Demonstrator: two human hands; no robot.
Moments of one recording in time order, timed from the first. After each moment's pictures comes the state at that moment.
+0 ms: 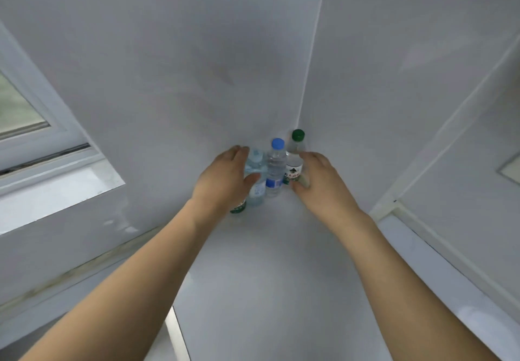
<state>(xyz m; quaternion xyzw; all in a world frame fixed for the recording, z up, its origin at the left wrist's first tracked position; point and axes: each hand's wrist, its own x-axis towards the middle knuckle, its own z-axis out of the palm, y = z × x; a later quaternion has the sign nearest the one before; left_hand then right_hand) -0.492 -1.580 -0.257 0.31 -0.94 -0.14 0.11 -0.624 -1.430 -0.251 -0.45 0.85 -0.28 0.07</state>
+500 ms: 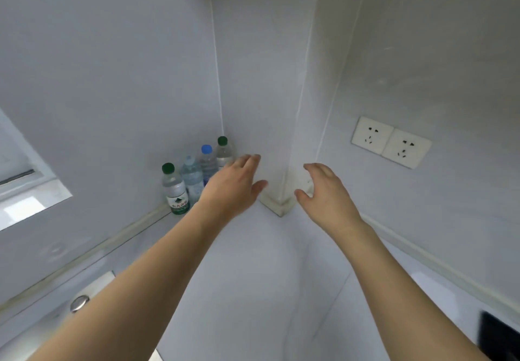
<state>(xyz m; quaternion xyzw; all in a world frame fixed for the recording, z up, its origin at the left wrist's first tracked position) -0.501 -1.392 -0.183 0.14 -0.98 -0.11 0.12 -0.590 -1.215 -0.191 -0.33 0.90 -0.27 -0.01</state>
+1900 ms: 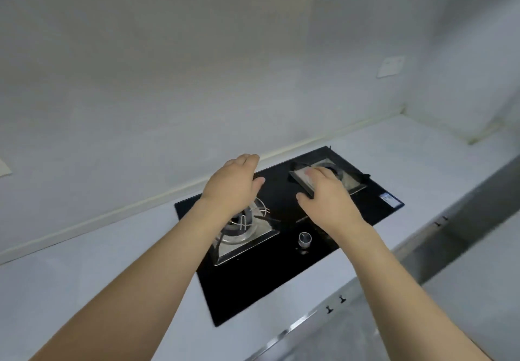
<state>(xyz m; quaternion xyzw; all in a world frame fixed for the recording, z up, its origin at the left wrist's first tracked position) -0.445 -0.810 -0.177 -0.46 -0.87 -0.15 0.03 -0.296 -0.673 -0.187 0.27 0.92 -0.22 -0.16</state>
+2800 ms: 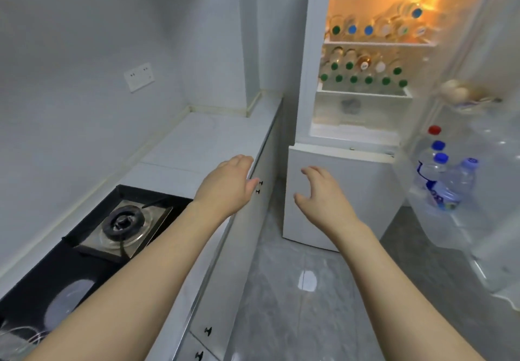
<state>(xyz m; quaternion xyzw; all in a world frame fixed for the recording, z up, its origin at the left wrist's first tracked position) -0.134 -0.439 -0.176 -0.76 -0.63 -0.14 -0.02 0.073 -0.445 -0.191 0.61 0.74 -0.17 -0.23</state>
